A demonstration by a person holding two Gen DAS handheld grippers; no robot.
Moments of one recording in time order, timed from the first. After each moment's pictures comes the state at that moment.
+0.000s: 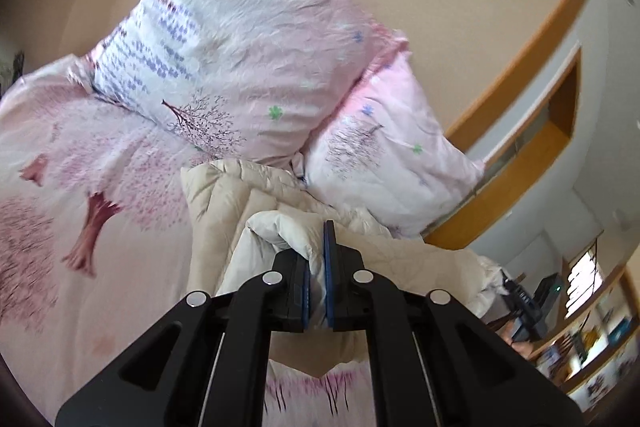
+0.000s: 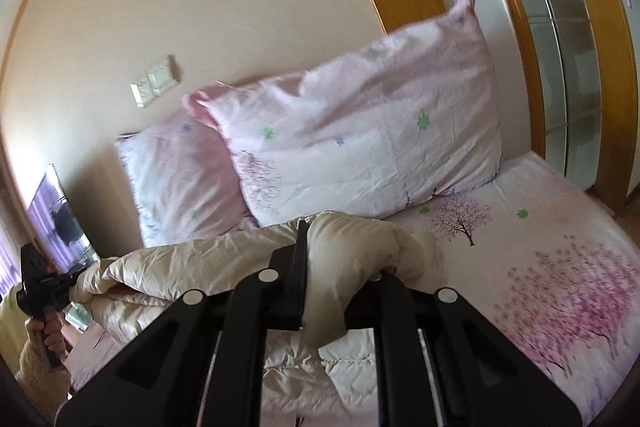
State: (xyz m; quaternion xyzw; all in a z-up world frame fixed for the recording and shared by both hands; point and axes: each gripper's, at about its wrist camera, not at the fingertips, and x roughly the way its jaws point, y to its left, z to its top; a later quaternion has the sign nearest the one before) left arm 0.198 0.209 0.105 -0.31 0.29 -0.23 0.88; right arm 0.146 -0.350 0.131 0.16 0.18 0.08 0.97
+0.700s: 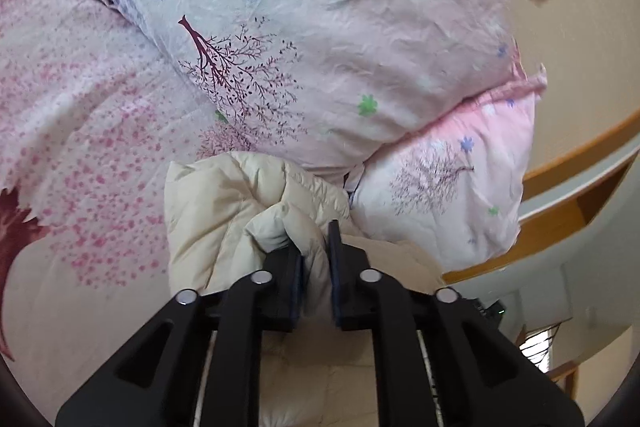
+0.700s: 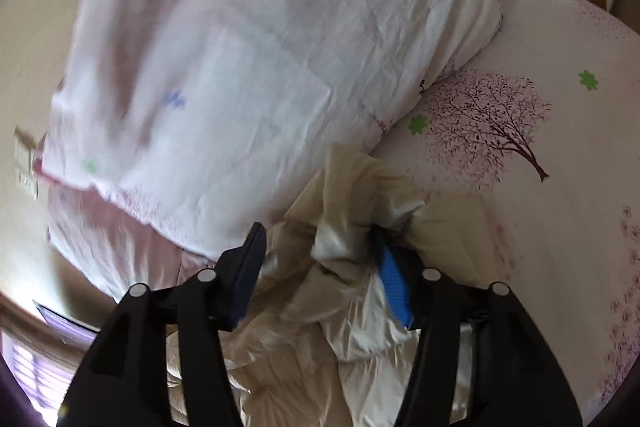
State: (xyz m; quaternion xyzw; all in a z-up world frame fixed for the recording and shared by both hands) left arm 0.336 0.208 0.025 -0.45 0.37 -0.18 0.79; right arm 0.347 -0.398 0.037 0.38 0.35 0.02 0.86
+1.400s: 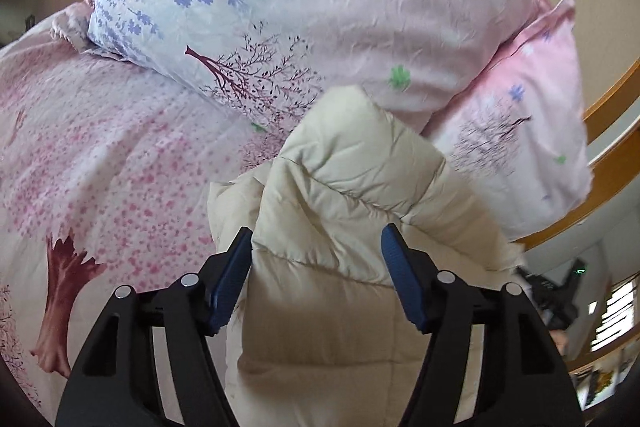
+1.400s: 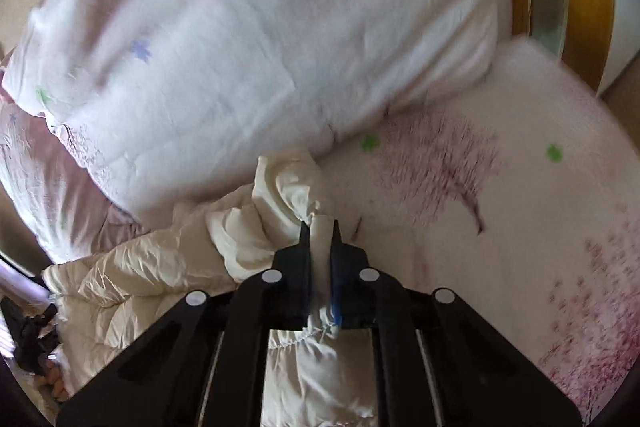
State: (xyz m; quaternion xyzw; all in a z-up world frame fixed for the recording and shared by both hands) left arm 0.340 0.183 0.036 -0.27 0.42 -0.11 0.86; right arm 0.347 -0.387 0.038 0.20 0.38 -0.04 0.90
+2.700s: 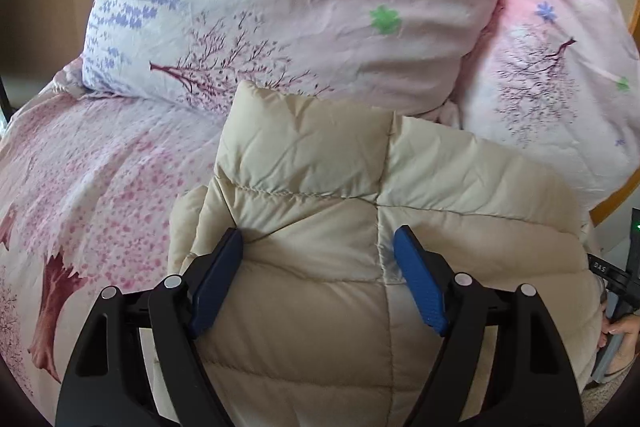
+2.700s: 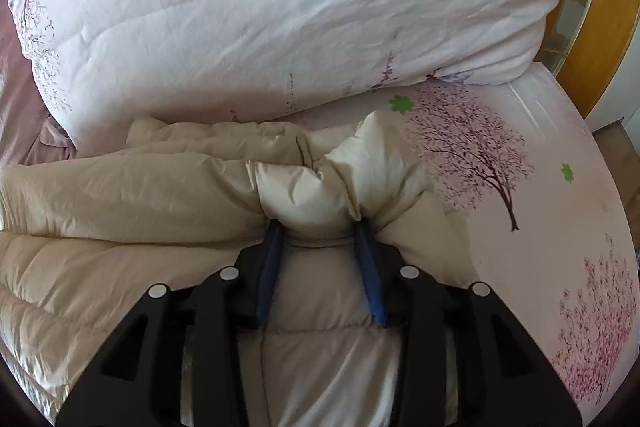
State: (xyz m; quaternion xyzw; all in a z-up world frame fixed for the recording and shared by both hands) left arm 0.351 0.106 0.013 -0.14 0.42 -0.02 0.90; right arm 0.378 -0.312 -0.001 0.06 0.46 -0.08 0.88
